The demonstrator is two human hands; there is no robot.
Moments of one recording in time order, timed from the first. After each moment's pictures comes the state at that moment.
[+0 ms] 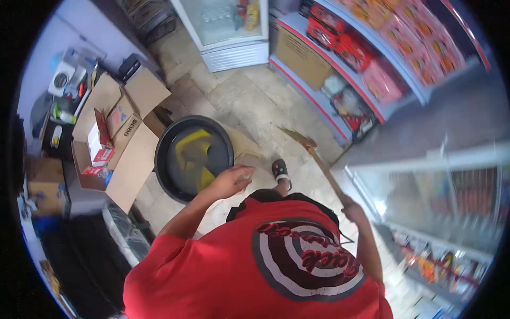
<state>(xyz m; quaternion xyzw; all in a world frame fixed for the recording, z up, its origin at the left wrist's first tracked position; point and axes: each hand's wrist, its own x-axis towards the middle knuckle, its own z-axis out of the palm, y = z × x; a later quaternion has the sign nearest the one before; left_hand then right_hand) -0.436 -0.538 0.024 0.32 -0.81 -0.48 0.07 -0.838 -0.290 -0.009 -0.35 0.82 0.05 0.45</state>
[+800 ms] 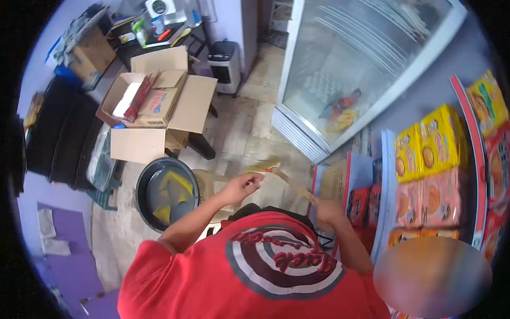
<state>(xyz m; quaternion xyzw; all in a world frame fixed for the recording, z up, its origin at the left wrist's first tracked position) -0.597 -0.881 0.076 0.58 -0.57 -0.42 0.39 -0.905 -1.002 0.116 -0.87 0.40 0.22 0.19</state>
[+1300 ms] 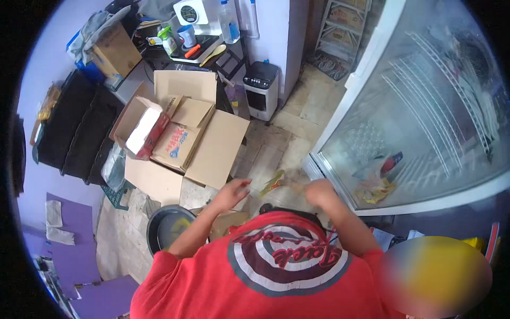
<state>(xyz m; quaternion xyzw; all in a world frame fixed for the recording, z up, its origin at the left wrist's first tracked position) -0.366 -1.020 0.037 0.75 -0.42 -0.32 0.40 -0.572 -1.269 0.106 -0.94 0.16 0.31 0.03</state>
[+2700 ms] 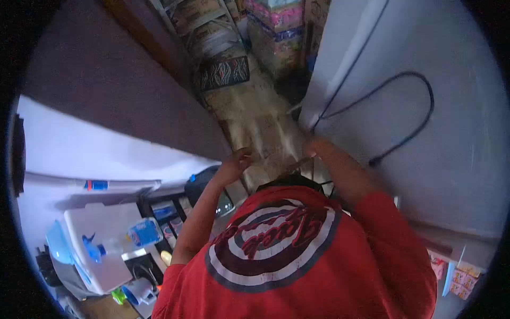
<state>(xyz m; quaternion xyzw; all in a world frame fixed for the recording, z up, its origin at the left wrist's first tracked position) 0.047 -1.817 0.047 0.58 -0.65 -0.46 0.16 -0.281 -1.890 0.017 -0.69 0.56 0.34 0.31</state>
